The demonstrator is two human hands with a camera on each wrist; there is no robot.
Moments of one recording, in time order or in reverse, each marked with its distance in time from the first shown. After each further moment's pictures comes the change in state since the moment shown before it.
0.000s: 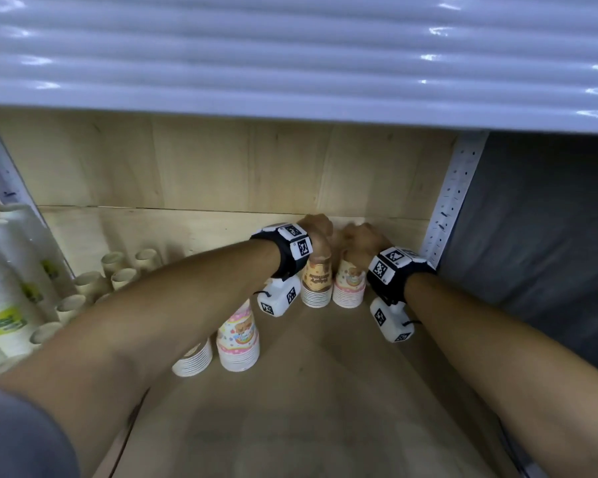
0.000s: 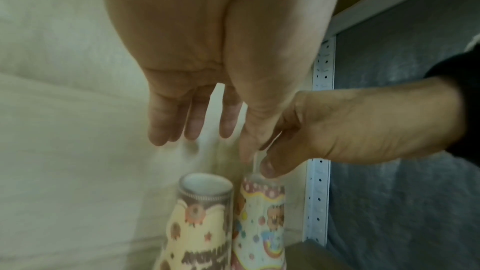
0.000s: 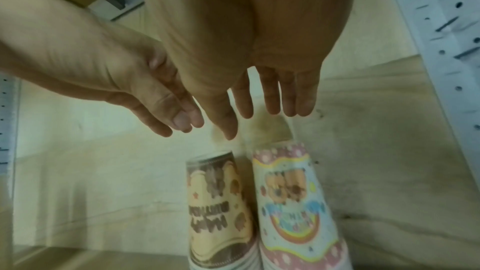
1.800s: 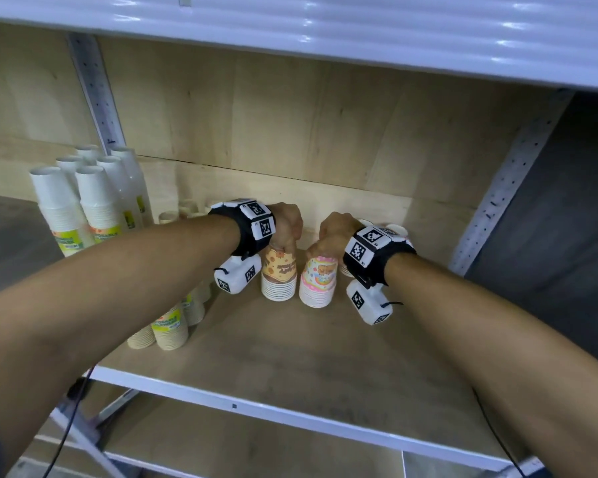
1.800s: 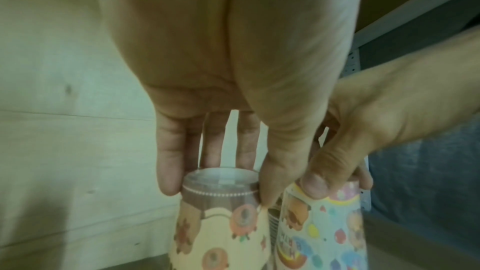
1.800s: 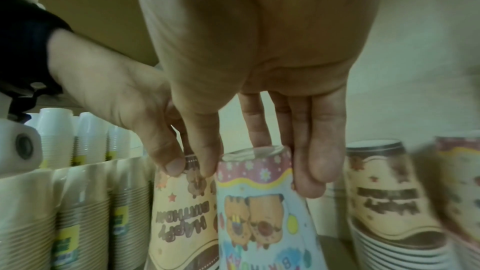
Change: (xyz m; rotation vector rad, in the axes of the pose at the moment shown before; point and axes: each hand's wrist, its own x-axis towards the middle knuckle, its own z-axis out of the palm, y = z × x) left_hand -0.120 -0.094 -0.018 0.195 -0.176 -0.170; right_hand -0.068 -0.122 0.038 -0.059 -0.185 -0.163
